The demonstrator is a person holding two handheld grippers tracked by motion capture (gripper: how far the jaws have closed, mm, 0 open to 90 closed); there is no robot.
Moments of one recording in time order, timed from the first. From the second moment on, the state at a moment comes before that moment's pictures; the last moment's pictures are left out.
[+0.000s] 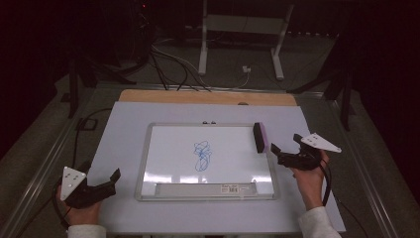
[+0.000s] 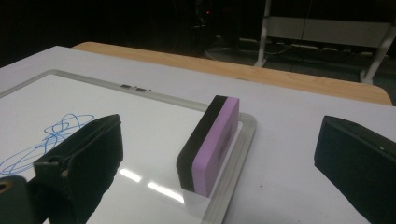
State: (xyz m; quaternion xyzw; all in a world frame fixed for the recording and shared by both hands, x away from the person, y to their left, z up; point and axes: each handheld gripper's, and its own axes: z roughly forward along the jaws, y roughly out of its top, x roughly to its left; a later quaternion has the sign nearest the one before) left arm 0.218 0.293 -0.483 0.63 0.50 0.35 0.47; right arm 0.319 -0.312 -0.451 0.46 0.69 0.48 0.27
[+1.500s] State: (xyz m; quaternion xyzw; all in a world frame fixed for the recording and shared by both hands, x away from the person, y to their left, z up) left arm 0.220 0.290 -0.485 0.65 0.49 0.35 0.47; right arm 0.389 -0.299 -0.478 0.54 0.71 0.41 0.19
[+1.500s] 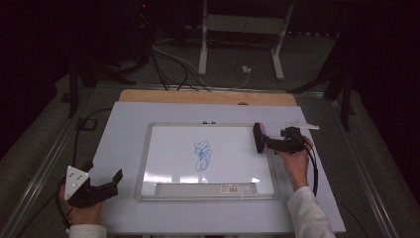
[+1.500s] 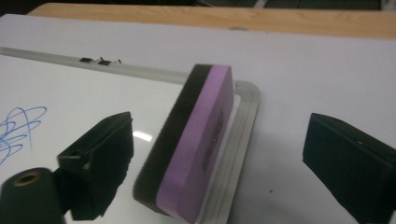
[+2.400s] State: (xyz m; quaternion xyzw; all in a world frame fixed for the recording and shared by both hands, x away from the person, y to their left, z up) left arm 0.220 0.289 -0.485 0.65 0.49 0.35 0.47; right arm 0.401 -0.297 -0.488 0.56 0.70 0.43 0.12
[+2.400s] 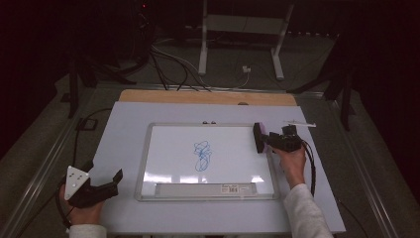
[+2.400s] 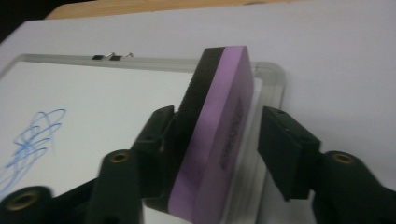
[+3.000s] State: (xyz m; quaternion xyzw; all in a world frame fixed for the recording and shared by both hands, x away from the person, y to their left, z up) left arm 0.220 0.290 -0.485 0.65 0.49 0.35 0.47; right arm 0.409 -0.281 -0.495 0.58 0.70 0.42 0.07
